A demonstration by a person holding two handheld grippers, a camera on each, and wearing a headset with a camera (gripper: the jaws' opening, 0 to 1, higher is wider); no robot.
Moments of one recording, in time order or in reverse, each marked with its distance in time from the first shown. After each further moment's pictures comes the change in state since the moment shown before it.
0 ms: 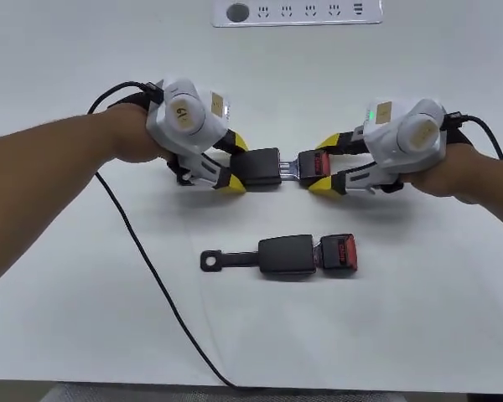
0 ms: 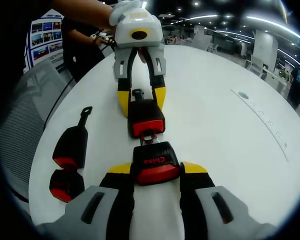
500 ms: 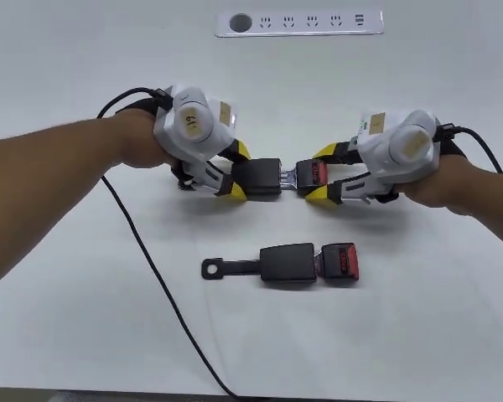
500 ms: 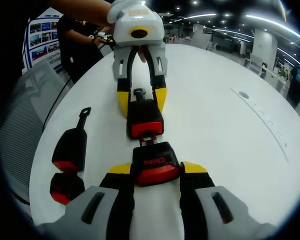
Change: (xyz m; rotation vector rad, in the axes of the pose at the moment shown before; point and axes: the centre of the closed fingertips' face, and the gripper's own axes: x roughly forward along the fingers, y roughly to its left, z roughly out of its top) left arm 0.002 0.002 0.000 0.016 0.035 -0.012; right arm 0.002 -0.002 -0.001 0.016 0.008 -0.003
